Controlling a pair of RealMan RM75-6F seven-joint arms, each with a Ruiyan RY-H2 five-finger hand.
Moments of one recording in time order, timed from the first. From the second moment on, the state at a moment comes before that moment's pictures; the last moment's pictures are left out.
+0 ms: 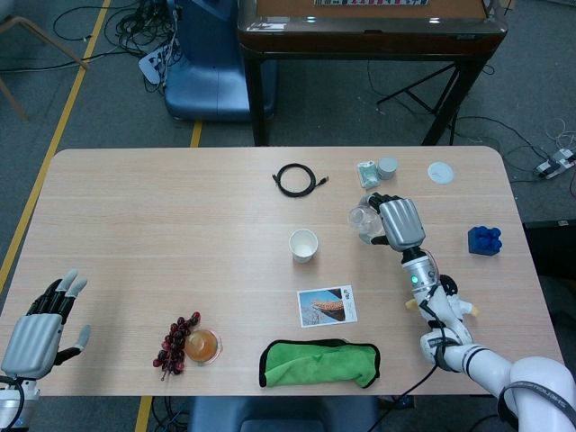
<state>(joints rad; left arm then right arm) -0.09 -1.13 0.00 -1.73 1.49 1.46 0.16 0.70 -1.74 0.26 -0.85 -1.40 1.13 0.16</state>
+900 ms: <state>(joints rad) -0.09 -1.10 0.00 -1.74 1.52 1.47 0.12 0.86 -1.78 0.27 -0.84 -1.16 0.91 -0.62</state>
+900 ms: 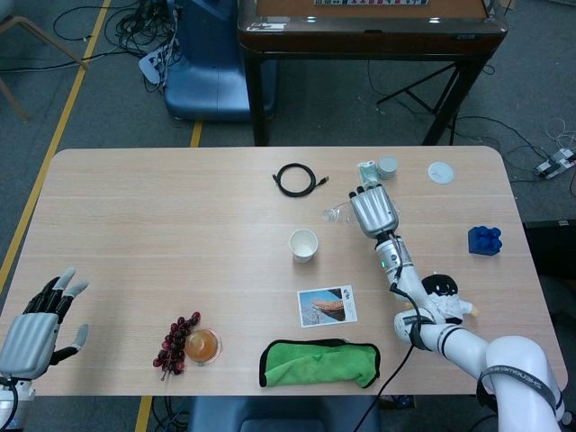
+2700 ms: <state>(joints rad) -0.08 -1.09 0.00 -1.76 1.53 1.48 0.11 0.97 -1.85 0.18 -0.81 -1.13 0.91 -1.14</state>
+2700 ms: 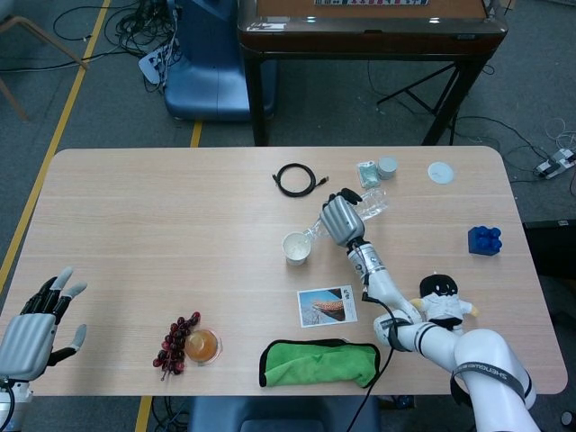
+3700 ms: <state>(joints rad) -0.08 -1.09 0.00 -1.75 1.53 1.47 0.12 0.98 -1.79 0.17 -0.92 -1.11 0.96 -1.26</state>
